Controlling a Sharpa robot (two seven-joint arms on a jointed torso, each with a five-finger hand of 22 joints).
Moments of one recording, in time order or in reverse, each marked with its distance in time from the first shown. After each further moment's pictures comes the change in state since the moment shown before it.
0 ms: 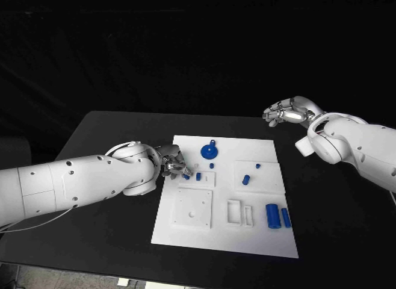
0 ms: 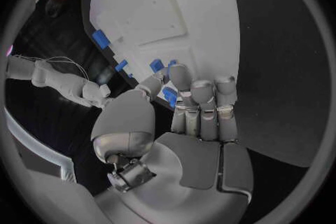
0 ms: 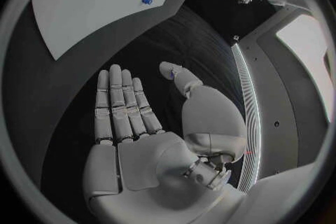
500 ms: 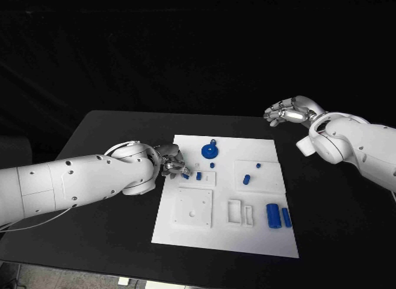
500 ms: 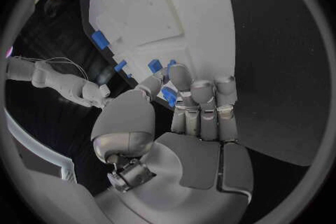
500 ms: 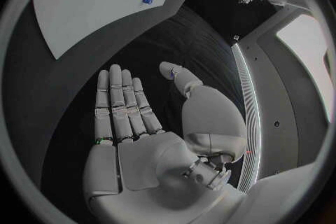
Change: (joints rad) left arm -0.002 -0.008 0.000 0.001 -0.008 -0.001 0.004; left_hand 0.000 0.000 -0.001 -0.001 -0.001 0.002 0.001 0.001 0.000 0.000 0.000 0.000 0.000 0.000 0.000 0.000 0.000 -0.002 0.000 0.000 0.000 0.000; right arm 0.000 -0.002 0.000 0.000 0.000 0.000 0.000; right_hand 0.000 0.000 0.000 0.000 0.000 0.000 0.000 0.000 -0.001 0.000 0.000 0.000 -0.001 0.000 0.000 0.000 0.000 0.000 0.000 0.000 0.000 0.000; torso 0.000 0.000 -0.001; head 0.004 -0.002
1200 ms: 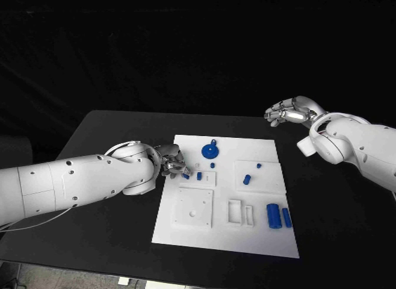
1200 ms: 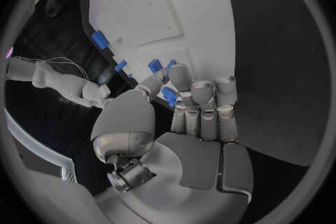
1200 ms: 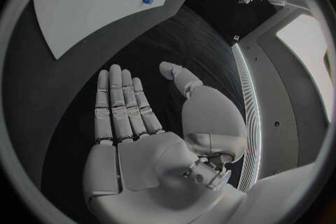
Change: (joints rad) left arm -0.001 0.000 0.000 0.000 -0.002 0.000 0.002; left_hand 0.000 0.000 0.002 0.002 0.011 0.001 0.000 0.006 0.005 0.002 -0.002 0.009 0.003 0.000 0.000 0.009 0.001 -0.003 0.000 0.000 0.005 0.001; right arm 0.000 0.000 0.000 -0.001 0.000 0.001 0.000; right_hand 0.000 0.000 0.000 0.000 0.000 0.000 0.000 0.000 0.000 0.000 0.000 0.000 -0.001 0.000 0.000 0.000 -0.001 0.000 0.000 0.000 0.000 0.000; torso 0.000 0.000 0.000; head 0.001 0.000
